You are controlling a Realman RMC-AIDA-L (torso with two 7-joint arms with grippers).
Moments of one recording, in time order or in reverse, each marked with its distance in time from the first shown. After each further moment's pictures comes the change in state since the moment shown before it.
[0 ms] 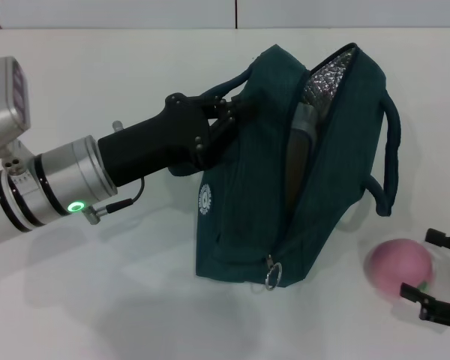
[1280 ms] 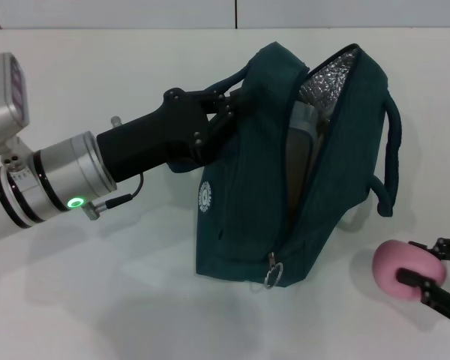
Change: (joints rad) left arm -0.006 0.000 -0.001 -0.004 -0.010 -0.001 0.008; right arm 0.072 -0.026 -0.014 0.021 -0.049 -0.048 0.051
